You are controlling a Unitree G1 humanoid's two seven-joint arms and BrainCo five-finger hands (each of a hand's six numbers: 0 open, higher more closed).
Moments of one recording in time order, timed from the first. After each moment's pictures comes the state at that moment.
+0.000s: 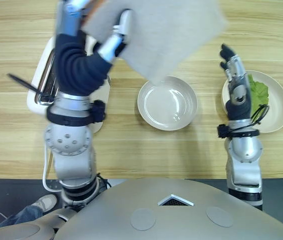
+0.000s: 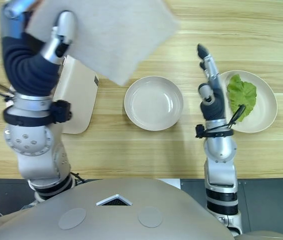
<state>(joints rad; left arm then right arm) 0.00 0.00 -0.27 -0.89 0.26 0.23 -0.15 0.32 -0.21 -0.02 -0.48 -0.14 -0.15 0.06</state>
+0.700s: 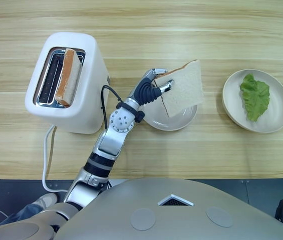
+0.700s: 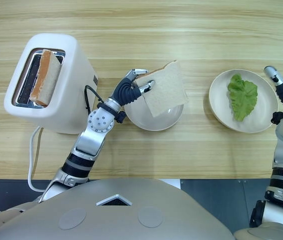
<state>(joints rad) -0.05 0.07 -0.41 -0.05 0.28 0.02 -0.12 0.13 -0.71 -0.29 0.27 -0.44 -0.22 -0.05</state>
